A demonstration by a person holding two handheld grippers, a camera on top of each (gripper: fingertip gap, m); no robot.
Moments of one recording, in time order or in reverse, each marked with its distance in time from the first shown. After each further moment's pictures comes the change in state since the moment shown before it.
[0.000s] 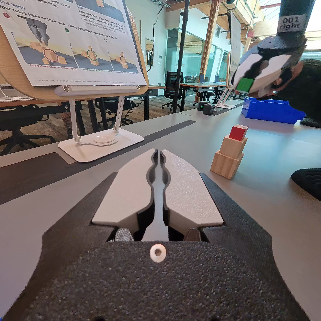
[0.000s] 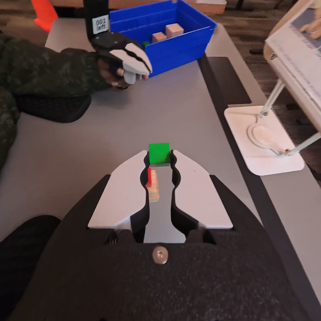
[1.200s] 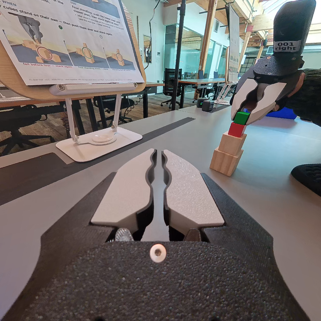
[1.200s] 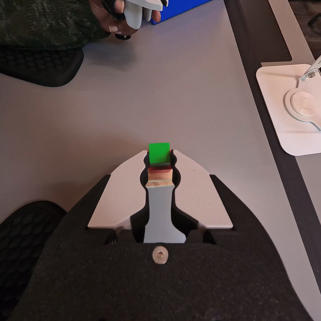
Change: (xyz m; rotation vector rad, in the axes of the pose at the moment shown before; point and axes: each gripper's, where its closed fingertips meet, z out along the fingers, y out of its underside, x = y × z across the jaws) left arm 0.003 0.003 0.001 -0.015 0.009 0.016; right arm -0.020 0.052 0.035 -0.179 -0.012 0.004
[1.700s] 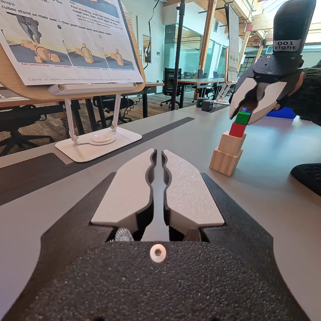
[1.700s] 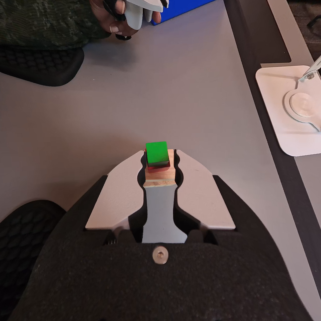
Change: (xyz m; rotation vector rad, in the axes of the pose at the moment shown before) left arm 0.001 0.000 0.000 -0.001 0.003 0.001; right arm 0.001 0.000 -0.001 0.004 0.002 -0.005
